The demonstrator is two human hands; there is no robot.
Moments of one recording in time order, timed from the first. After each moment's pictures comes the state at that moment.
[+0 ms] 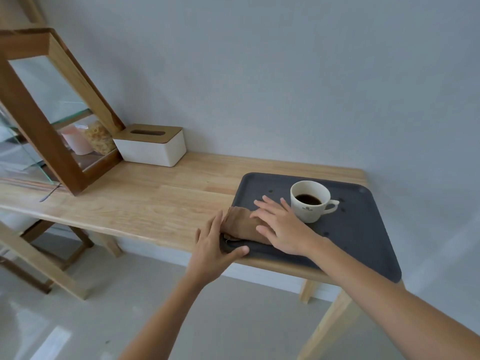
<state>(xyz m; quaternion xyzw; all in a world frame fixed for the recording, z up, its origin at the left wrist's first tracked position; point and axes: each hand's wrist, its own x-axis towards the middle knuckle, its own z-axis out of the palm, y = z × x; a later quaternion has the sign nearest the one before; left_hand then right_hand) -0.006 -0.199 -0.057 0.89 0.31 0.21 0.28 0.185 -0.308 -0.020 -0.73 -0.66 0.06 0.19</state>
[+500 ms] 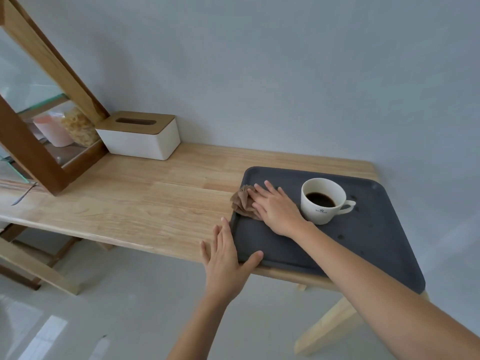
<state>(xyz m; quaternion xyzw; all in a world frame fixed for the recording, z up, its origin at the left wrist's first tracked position) 0.017 -0.219 -0.064 0.85 0.40 0.16 0.30 0.211 -0.230 -0.046 -0.80 -0.59 0.04 0.11</state>
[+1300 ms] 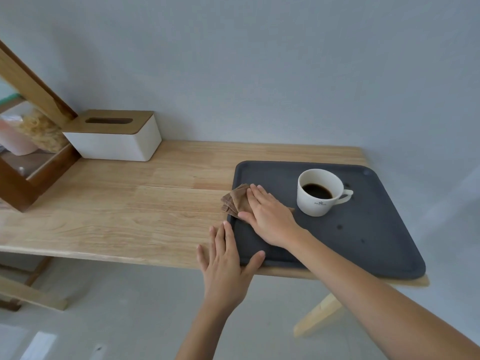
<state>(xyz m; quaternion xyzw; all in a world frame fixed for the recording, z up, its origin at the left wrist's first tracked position) 0.013 -0.213 -0.065 0.89 0.38 0.10 0.23 0.173 -0.239 -0.041 -0.84 -0.53 0.08 0.12</state>
